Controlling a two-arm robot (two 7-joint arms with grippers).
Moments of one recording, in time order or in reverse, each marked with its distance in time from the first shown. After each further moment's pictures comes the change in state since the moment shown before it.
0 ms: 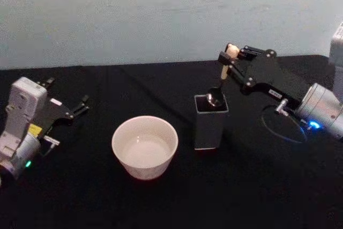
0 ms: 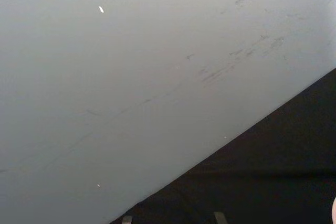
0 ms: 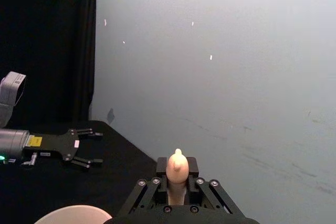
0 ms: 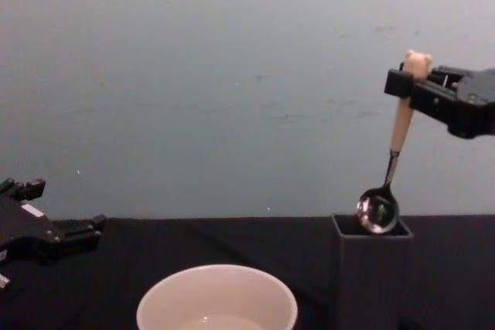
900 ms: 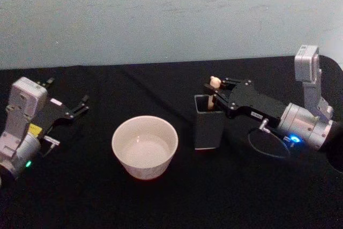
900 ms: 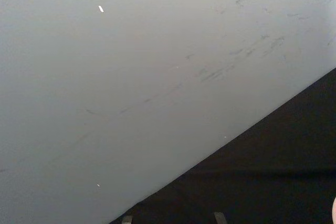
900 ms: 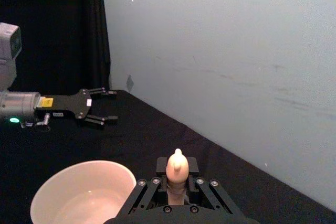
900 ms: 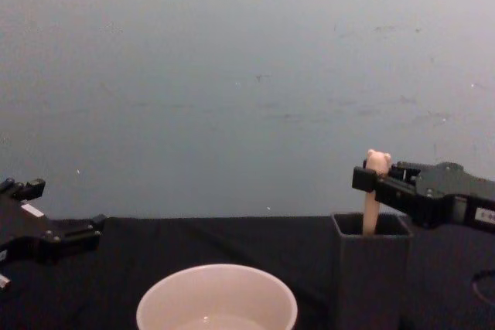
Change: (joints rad) left arm 0.000 0.000 0.000 0.000 0.000 0.000 0.000; right arm 0.103 -0.066 -0.099 0.271 0.022 0.017 0.119
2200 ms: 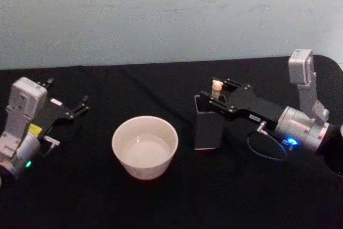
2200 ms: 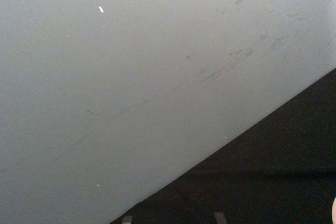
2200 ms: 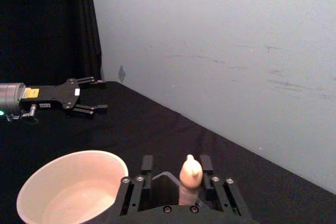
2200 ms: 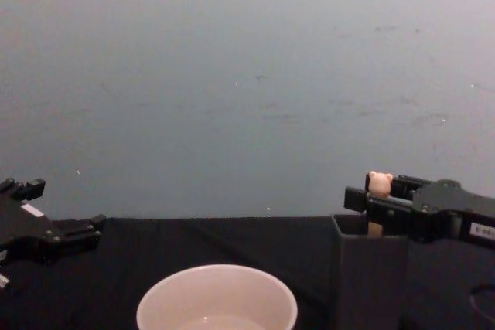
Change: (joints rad) left arm 0.000 0.000 0.000 0.000 0.000 0.000 0.000; right arm 0.010 -0.017 -0.007 0.046 -0.014 0.015 -0.024
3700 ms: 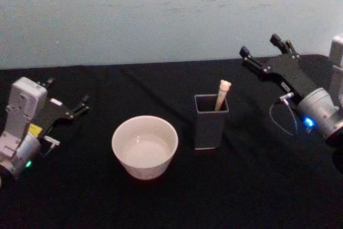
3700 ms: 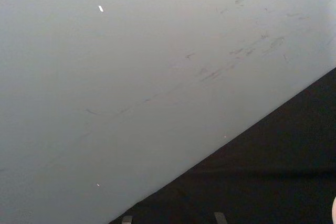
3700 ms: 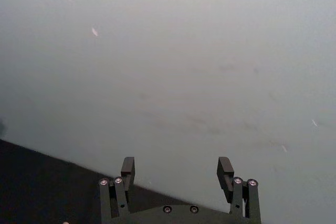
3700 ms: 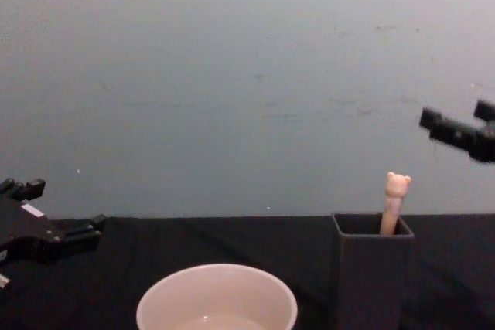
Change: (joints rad) left arm 0.000 0.000 0.000 0.000 0.000 0.000 0.000; right arm -0.098 -0.059 0.179 -0.110 -0.082 -0.084 -0.383
